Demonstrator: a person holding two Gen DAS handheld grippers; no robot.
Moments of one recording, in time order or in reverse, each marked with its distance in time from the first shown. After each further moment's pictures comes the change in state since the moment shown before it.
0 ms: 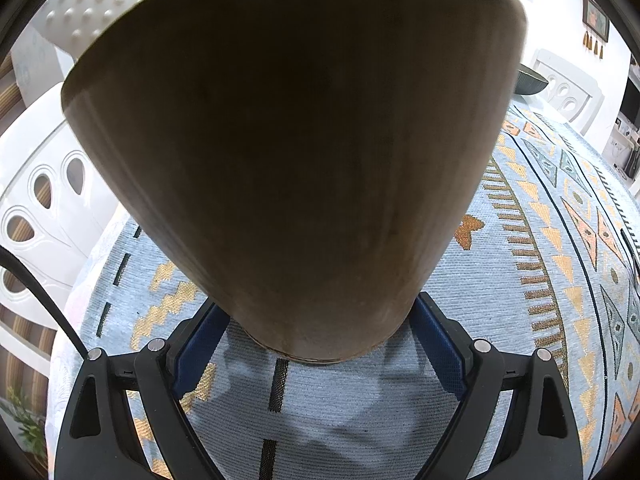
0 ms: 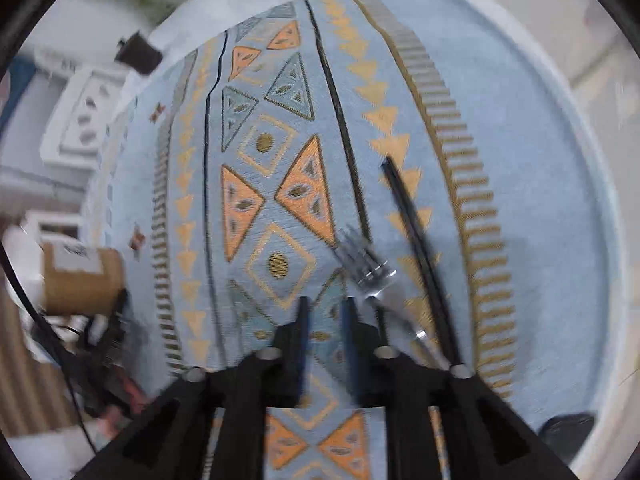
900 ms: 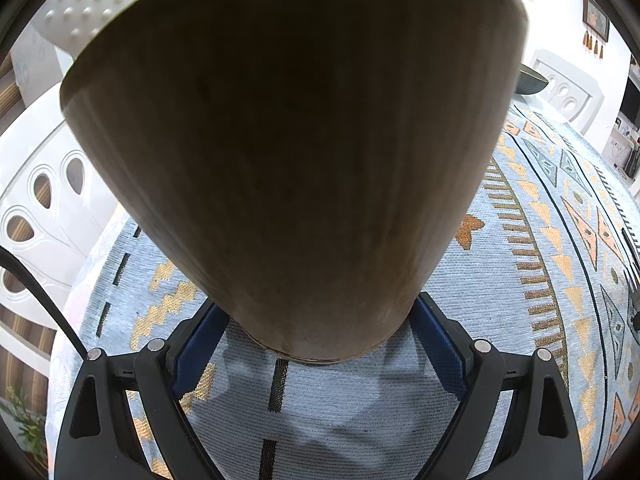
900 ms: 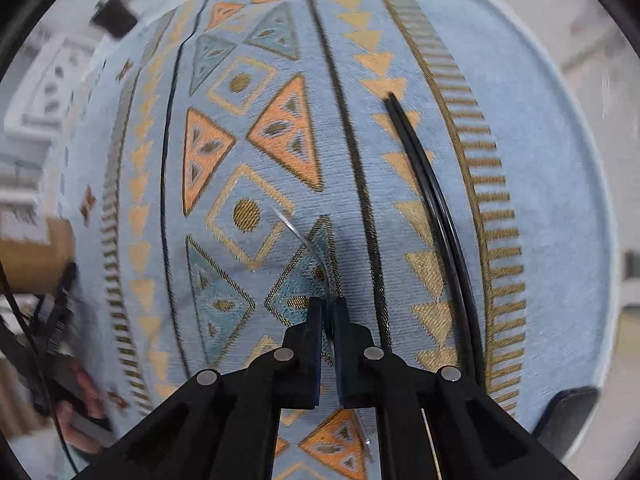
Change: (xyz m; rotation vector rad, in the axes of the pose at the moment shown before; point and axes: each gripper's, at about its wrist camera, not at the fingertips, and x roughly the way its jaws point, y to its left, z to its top) left arm 0.001 0.002 -0.001 -0.001 0.001 0.000; right arm 0.025 0.008 -0.029 -0.060 0.040 -0.197
